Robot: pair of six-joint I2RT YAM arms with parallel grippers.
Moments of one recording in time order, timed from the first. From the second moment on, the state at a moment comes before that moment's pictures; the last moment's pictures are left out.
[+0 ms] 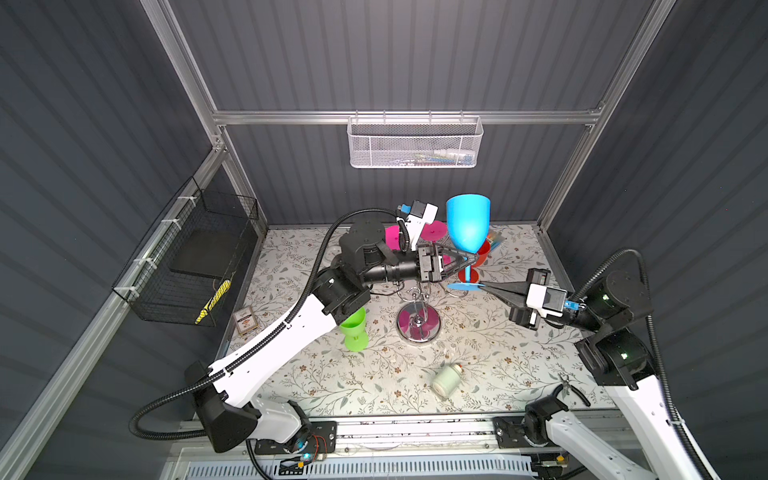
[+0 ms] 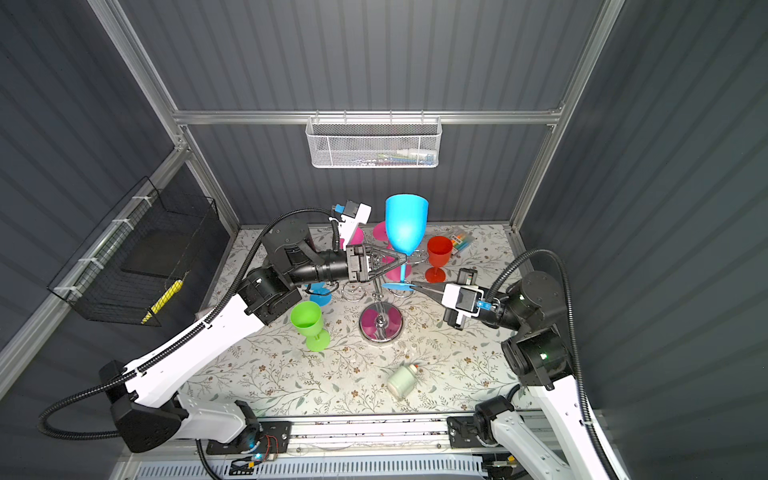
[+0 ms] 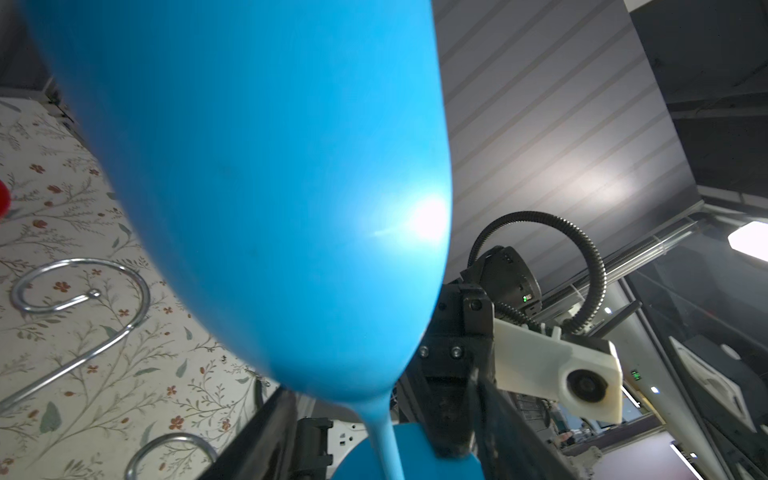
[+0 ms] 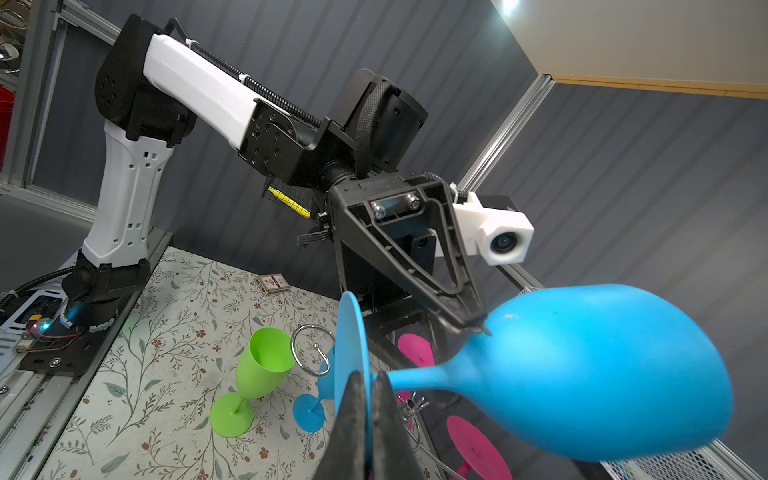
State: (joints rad) left arm -0.86 1.40 1.50 -0.05 0.66 -0.90; right arm 0.34 0.75 1.05 -0.13 -0.95 -0.49
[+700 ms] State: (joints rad) left arm -0.86 1.40 1.49 -0.04 0.69 -0.91; right arm 0.42 0.76 1.07 -0.20 -0.84 -0.63
